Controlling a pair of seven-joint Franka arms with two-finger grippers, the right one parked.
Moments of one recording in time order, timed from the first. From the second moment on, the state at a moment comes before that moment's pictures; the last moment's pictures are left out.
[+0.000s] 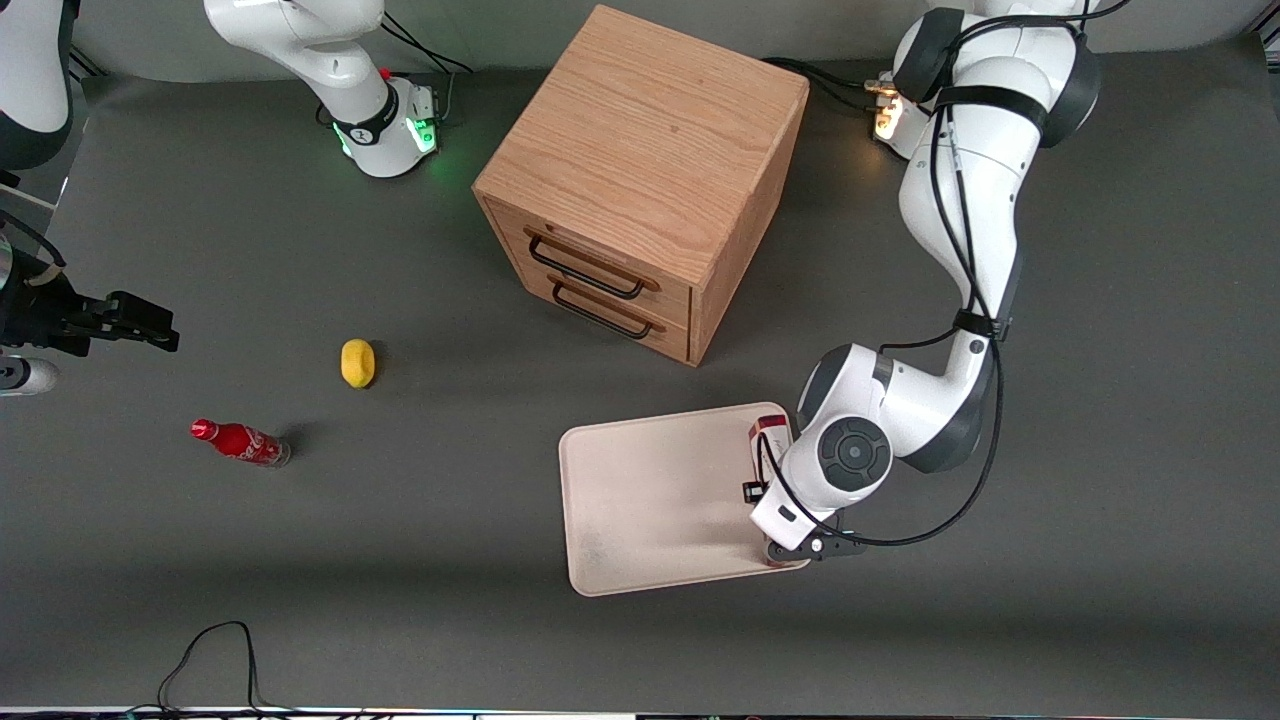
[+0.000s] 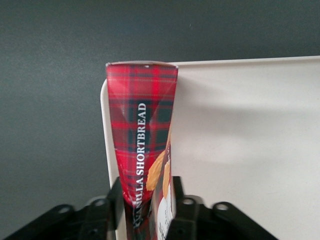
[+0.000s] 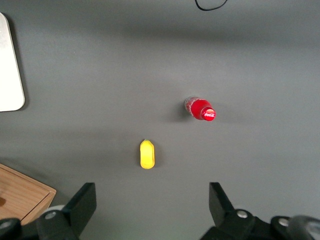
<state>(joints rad) -0.37 0.97 -0.10 -1.04 0.02 2.02 -0.53</state>
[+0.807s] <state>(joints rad) -0.36 0.93 -0.09 -1.04 0.03 1.99 -0.53</state>
